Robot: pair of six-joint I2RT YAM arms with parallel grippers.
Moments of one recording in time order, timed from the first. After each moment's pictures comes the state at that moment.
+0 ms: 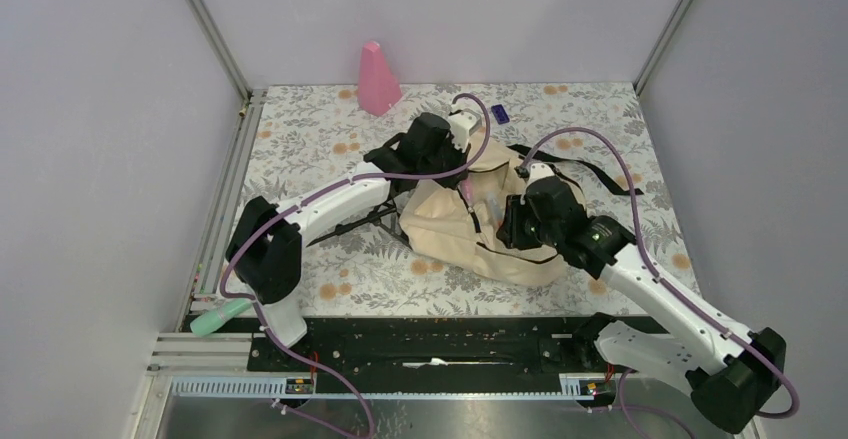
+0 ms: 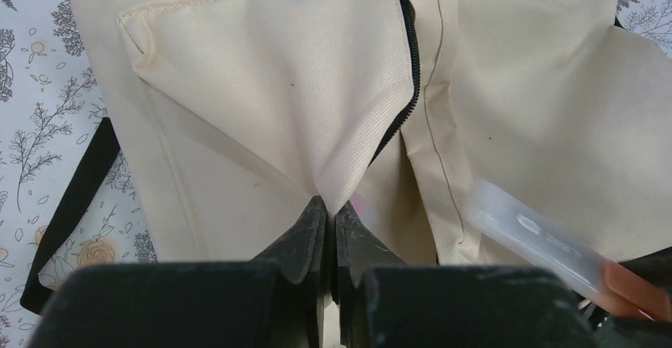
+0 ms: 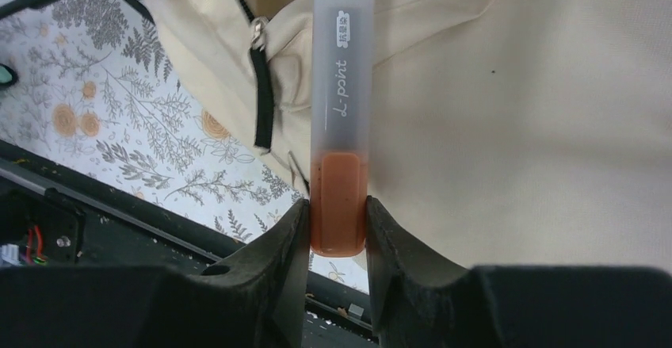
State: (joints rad) left arm -0.74 1.75 1.42 -0.27 0.15 -0.13; right arm 0.70 0.95 0.85 -0.66 0.10 0.47
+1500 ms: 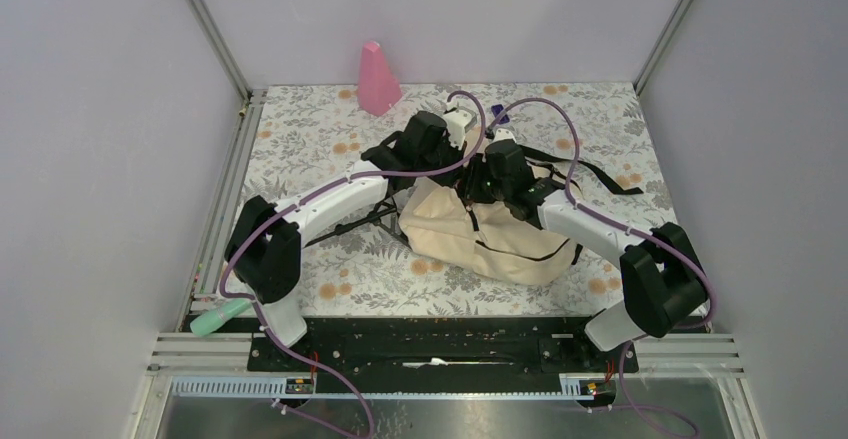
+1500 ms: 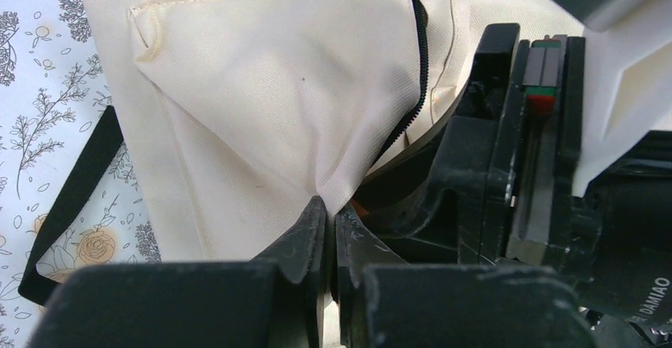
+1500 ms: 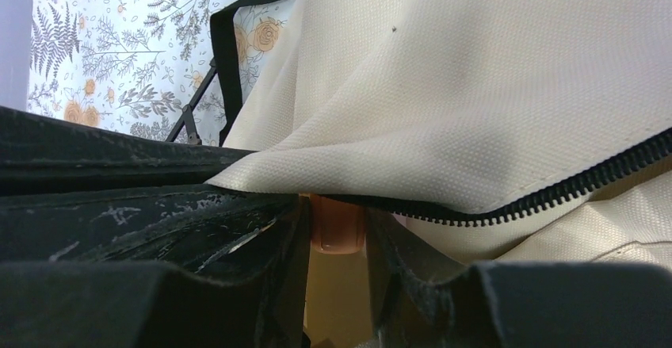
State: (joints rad) left arm -0.73 1.75 1.42 -0.28 0.15 -0.16; right arm 0.59 1.51 0.97 -0.10 0.00 0.59
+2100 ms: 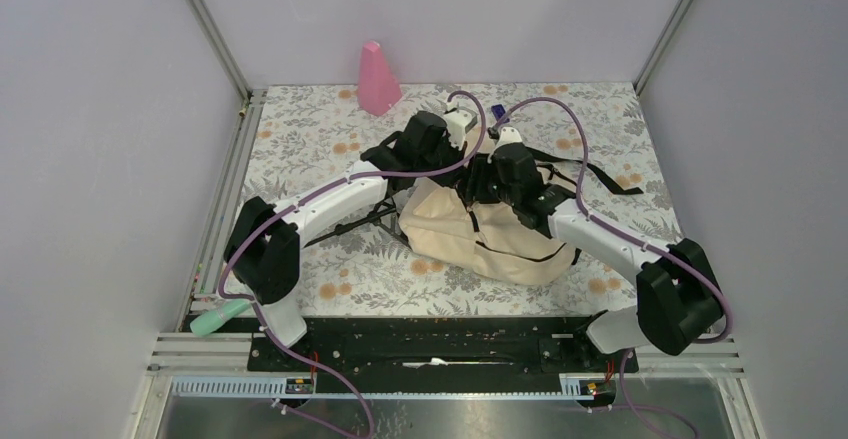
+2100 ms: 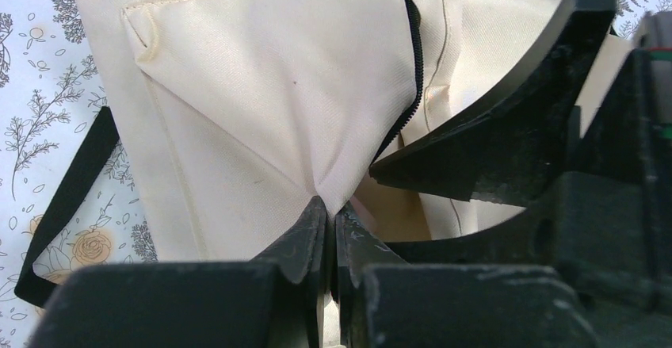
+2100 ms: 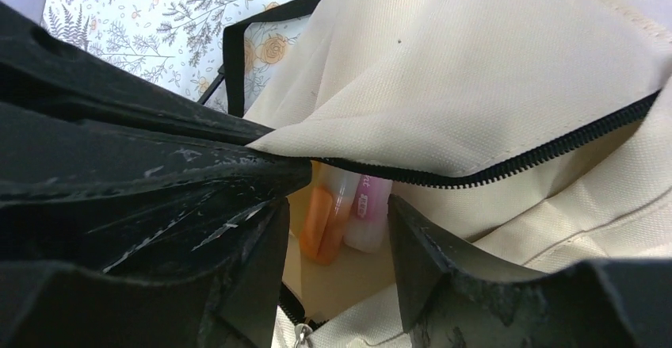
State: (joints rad) left arm -0.74 1.74 1.42 -0.28 0.16 -0.16; right arm 0.60 1.42 0.91 -0.06 0.04 0.50
